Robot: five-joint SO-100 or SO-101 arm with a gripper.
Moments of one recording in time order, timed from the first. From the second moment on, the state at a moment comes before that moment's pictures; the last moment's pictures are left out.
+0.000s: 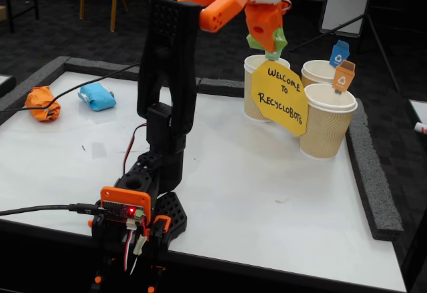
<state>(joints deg) 23.4 82.4 64.4 76.3 -9.8</state>
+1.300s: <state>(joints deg) 27.2 121.0 96.0 76.4 -10.4</state>
